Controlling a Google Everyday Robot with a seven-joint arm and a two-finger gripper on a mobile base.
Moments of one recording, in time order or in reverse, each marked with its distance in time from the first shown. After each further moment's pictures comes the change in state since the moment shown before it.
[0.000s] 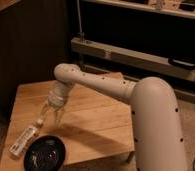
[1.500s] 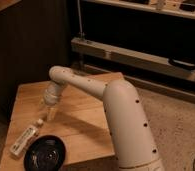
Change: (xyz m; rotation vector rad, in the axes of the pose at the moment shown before) arm 0.043 -0.066 0.049 0.019 -0.047 0.158
